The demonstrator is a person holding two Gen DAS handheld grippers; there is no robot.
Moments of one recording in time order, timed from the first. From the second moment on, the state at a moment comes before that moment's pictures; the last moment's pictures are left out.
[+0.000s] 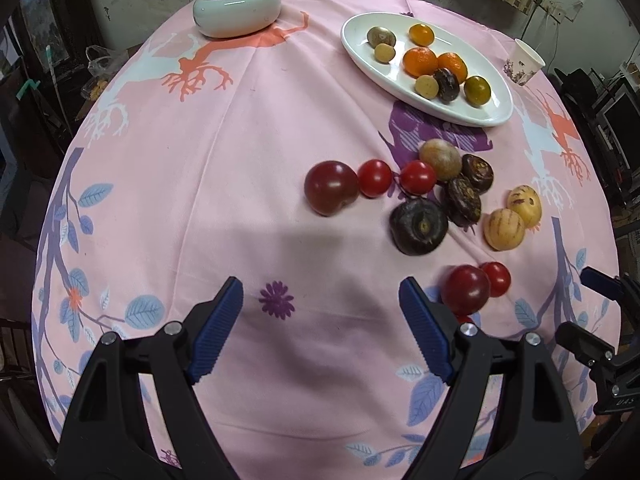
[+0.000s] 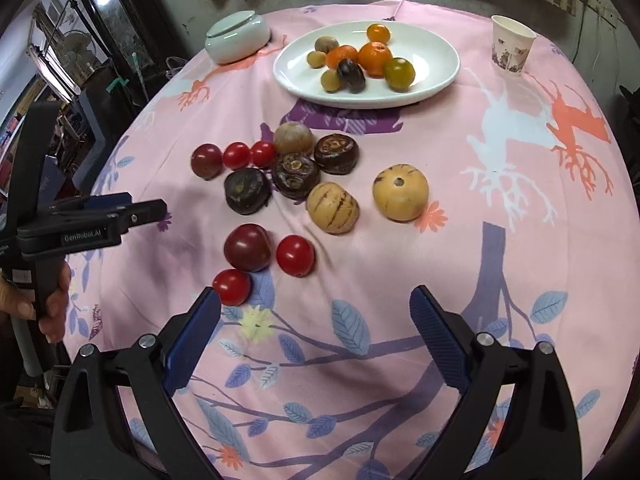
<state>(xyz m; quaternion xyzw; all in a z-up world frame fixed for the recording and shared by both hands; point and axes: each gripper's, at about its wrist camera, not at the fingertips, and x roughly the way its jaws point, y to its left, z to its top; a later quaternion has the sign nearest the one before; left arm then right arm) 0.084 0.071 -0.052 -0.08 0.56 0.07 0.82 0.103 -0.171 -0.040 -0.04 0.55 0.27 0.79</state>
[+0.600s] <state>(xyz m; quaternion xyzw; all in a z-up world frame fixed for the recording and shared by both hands) 0.147 0.088 -0.081 -0.07 0.57 0.07 0.82 0.139 -0.195 -0.063 -0.03 0.57 0.17 0.80</state>
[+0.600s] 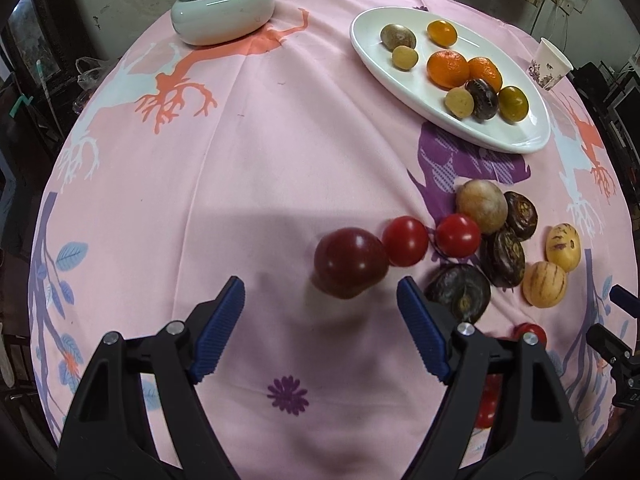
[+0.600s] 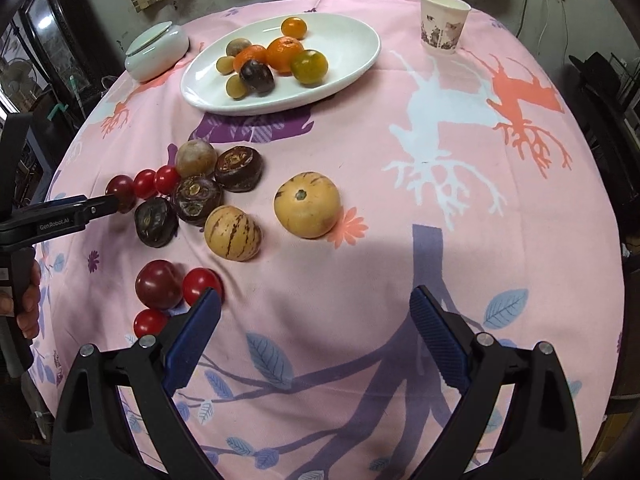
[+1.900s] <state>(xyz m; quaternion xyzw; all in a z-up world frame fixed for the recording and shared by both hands) 0.130 0.079 -0.069 -0.15 0.57 0.04 0.81 0.203 -0.161 -0.100 -0.04 0.60 0.17 0.78</state>
